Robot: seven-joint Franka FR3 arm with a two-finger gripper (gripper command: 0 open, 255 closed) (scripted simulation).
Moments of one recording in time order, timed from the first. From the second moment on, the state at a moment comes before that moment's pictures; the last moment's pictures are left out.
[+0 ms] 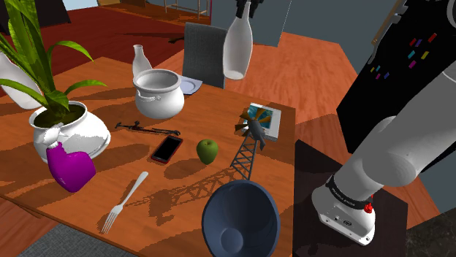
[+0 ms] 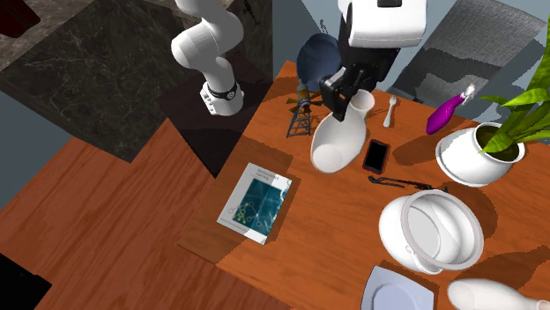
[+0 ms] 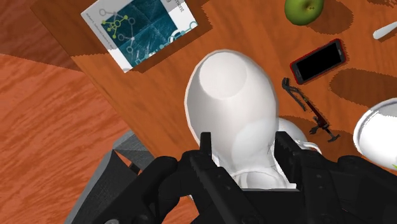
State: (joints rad) arm -0.02 -0.09 0.00 -1.55 0.02 1.61 0.07
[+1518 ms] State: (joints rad) arm 0.13 -0.19 0.21 -1.78 0.00 1.73 0.42
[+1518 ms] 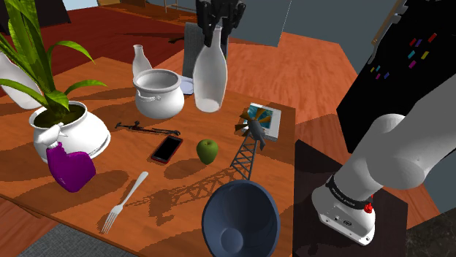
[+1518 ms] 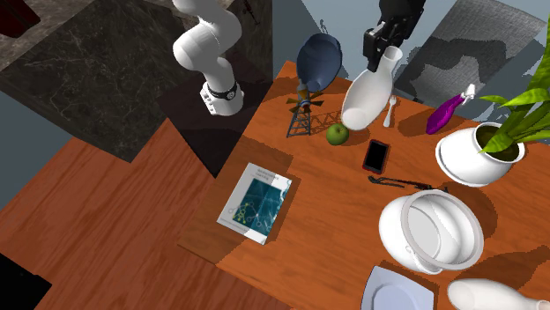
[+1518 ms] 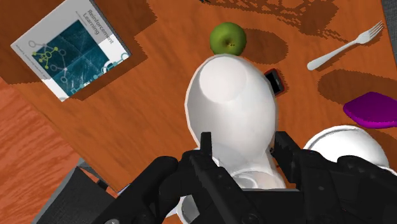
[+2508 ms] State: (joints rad) arm 0.27 -0.04 0.43 -1.79 -0.07 1.87 0.80
